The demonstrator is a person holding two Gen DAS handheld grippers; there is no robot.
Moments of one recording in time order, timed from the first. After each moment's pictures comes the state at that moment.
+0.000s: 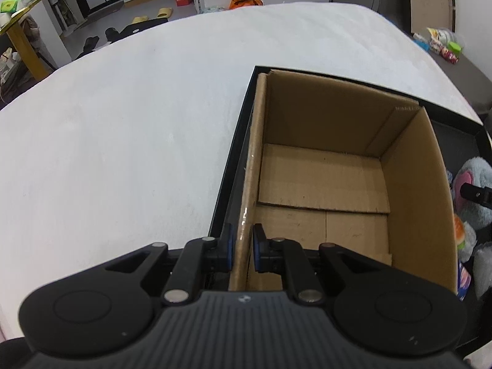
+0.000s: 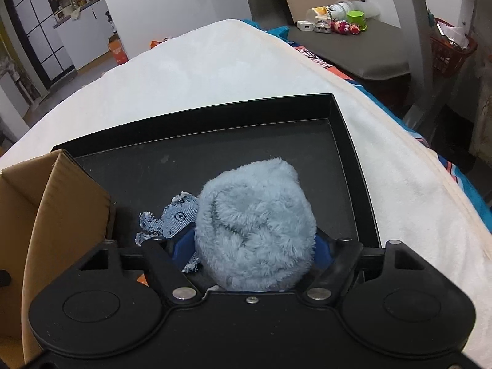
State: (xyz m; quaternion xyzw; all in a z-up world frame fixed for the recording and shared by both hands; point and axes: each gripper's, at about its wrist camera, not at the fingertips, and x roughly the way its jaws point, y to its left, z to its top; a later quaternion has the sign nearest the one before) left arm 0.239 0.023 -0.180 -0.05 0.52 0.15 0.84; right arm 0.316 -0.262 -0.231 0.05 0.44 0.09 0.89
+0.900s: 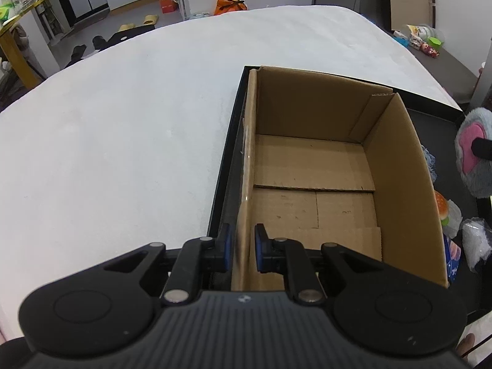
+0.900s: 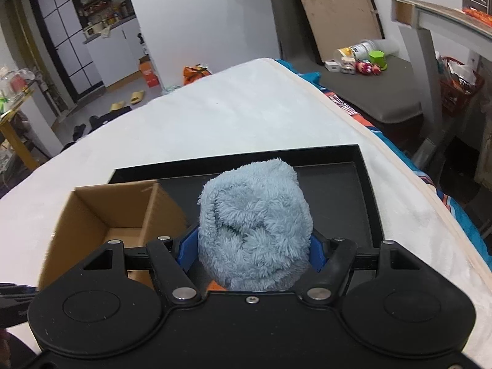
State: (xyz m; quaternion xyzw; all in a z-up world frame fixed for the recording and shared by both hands) left arm 0.213 0.027 -0.170 -0.05 0.51 0.11 0.85; right arm 0.278 -0.242 -0.158 0.05 0.40 0.14 0.91
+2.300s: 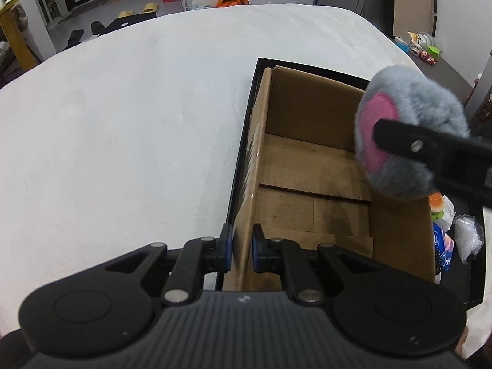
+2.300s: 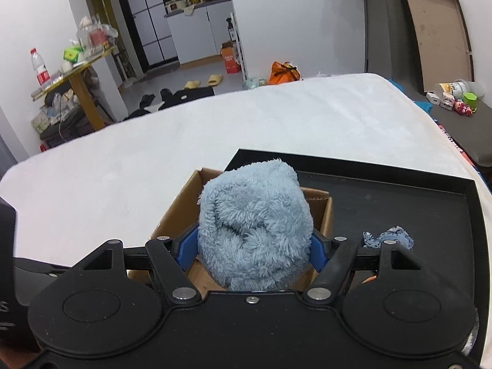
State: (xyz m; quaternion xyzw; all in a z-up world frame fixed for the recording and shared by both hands) left arm 0.205 0.045 -0.171 -0.09 0.52 0.10 0.84; right arm 0.241 -0.108 -0.143 -0.01 0.37 0.26 0.89
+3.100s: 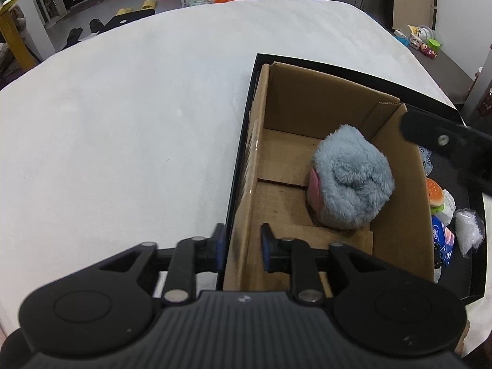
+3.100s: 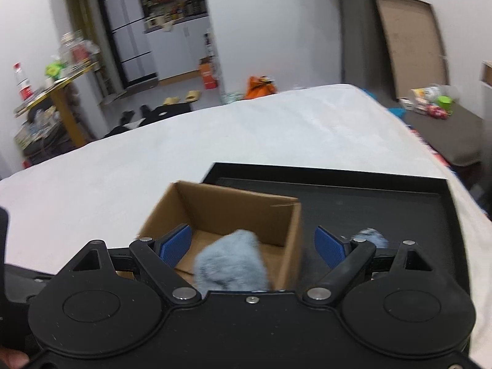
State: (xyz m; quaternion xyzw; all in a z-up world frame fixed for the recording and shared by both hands) left arm 0.205 0.042 -0.165 -0.07 0.53 0.10 0.84; right arm 0.231 -0.131 -0.134 0.00 0.35 0.21 0.91
